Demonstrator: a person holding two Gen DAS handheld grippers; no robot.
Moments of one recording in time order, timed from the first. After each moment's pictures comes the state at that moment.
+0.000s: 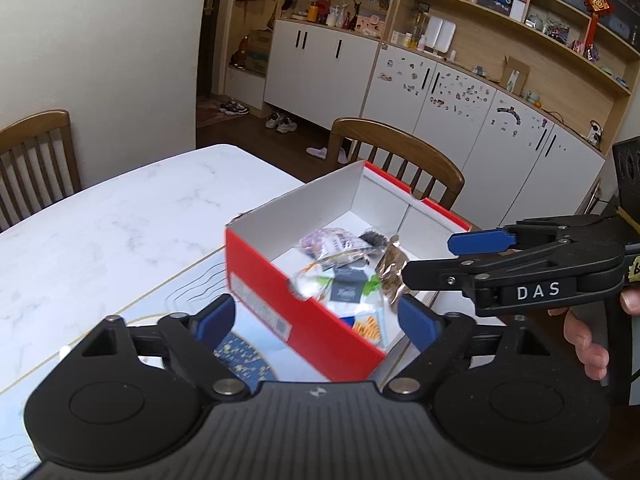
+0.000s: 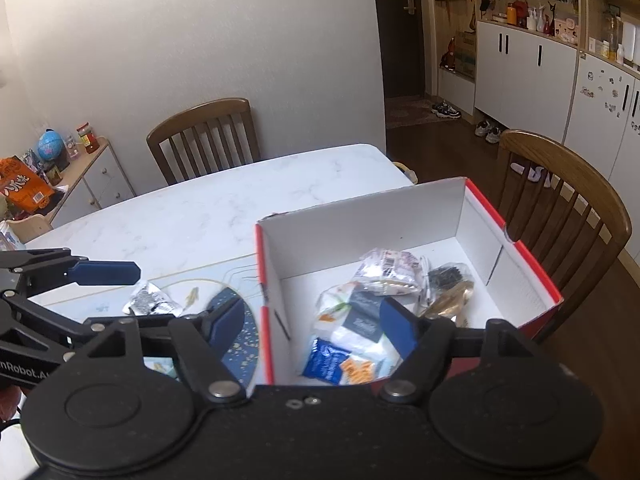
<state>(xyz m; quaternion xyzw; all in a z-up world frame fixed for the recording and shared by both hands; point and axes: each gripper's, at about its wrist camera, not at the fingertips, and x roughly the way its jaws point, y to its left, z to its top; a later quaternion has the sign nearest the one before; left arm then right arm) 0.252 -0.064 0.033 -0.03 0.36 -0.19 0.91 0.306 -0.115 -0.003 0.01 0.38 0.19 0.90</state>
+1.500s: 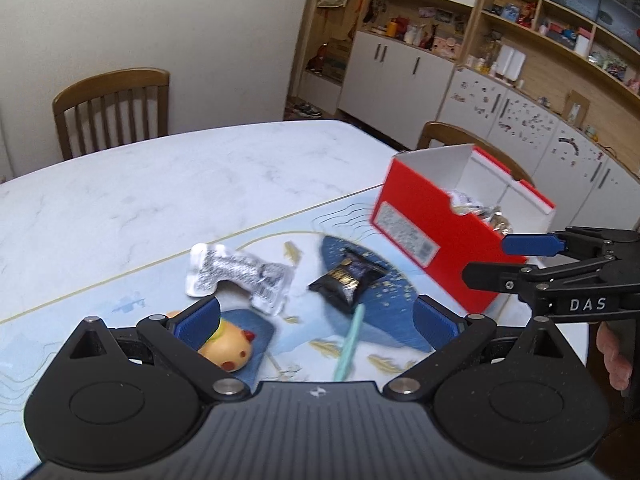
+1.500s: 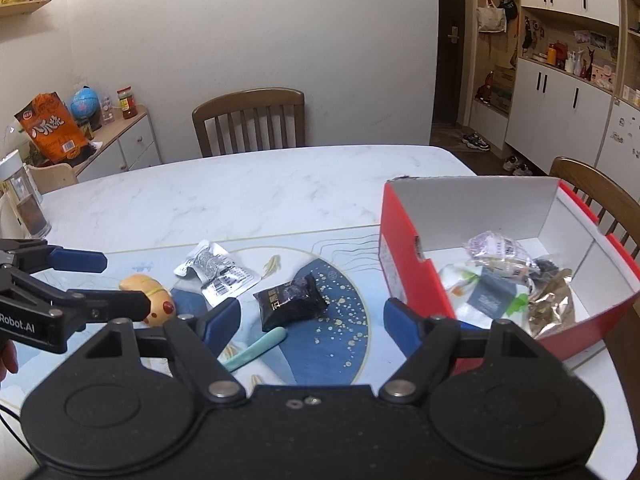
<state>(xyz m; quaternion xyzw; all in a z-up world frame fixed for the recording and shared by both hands) 0.179 0.081 -0.042 -0.07 0.35 -0.09 0.93 0.246 0.008 -0.059 -0.05 0.34 0.22 0.91</state>
